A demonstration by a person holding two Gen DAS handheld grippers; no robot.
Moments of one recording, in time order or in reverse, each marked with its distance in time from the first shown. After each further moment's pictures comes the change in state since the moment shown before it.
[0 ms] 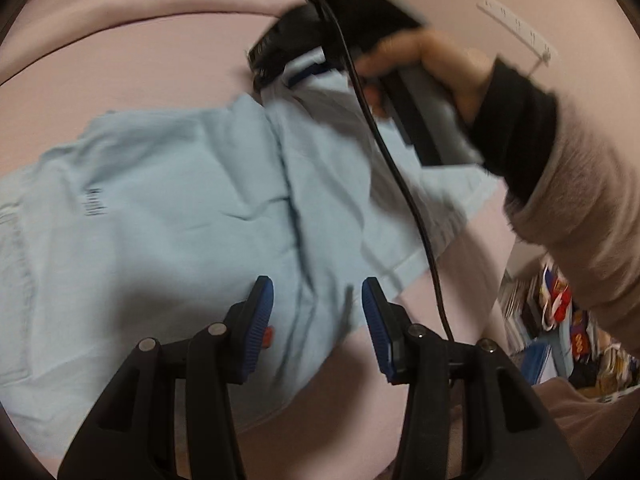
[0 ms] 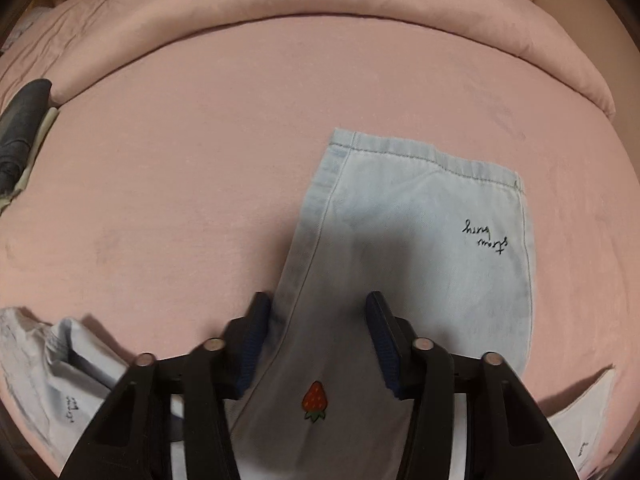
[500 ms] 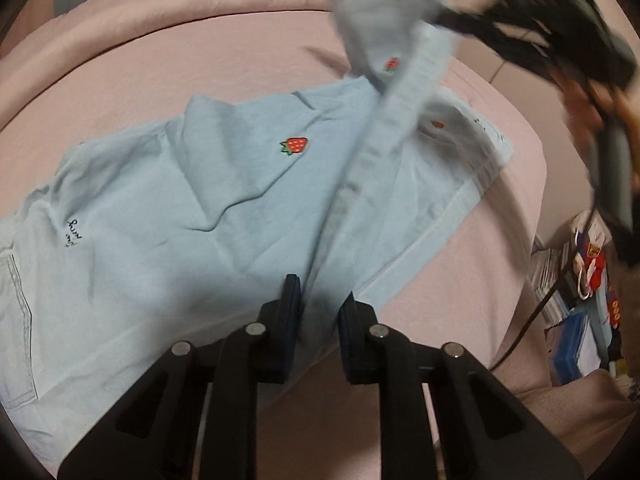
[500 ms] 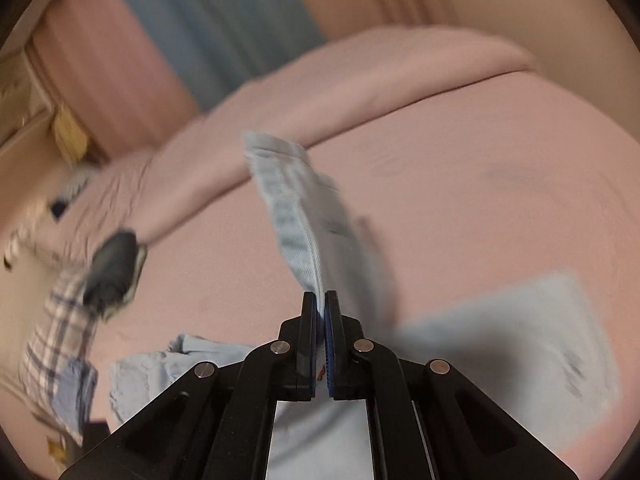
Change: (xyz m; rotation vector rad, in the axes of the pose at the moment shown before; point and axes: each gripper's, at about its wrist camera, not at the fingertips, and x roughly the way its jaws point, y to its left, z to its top) left arm 0.020 -0.033 0.009 0.132 0.024 0.121; right arm -0.154 -0.150 -0.150 0.358 -0.448 0.315
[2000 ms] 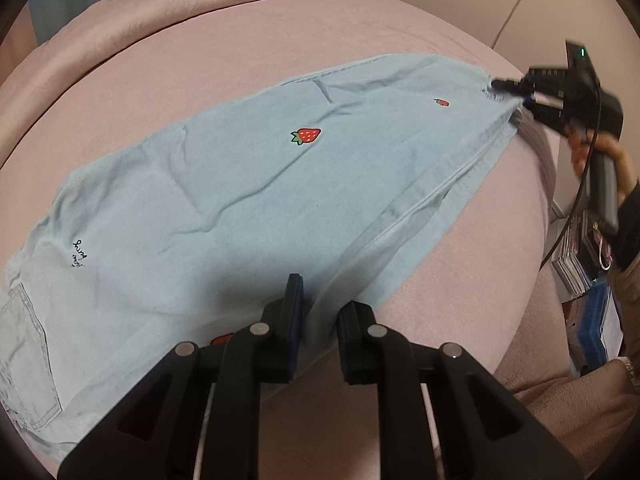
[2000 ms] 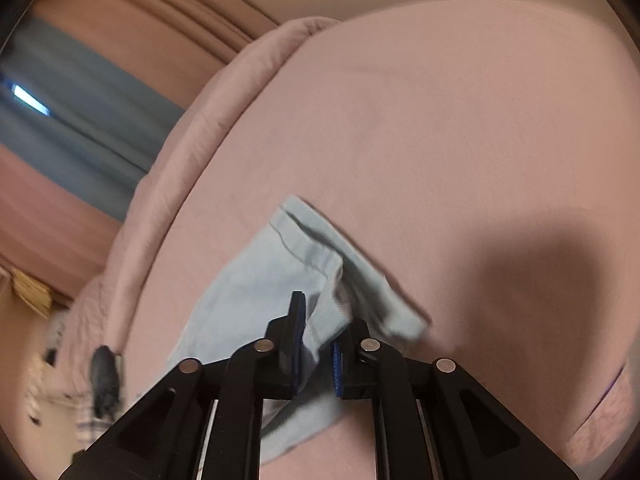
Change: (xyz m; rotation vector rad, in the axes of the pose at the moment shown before) left arm 0.021 -0.027 0.016 0.084 0.070 0.073; right arm -0.039 -0.176 -0.043 0.458 -0.081 -0.117
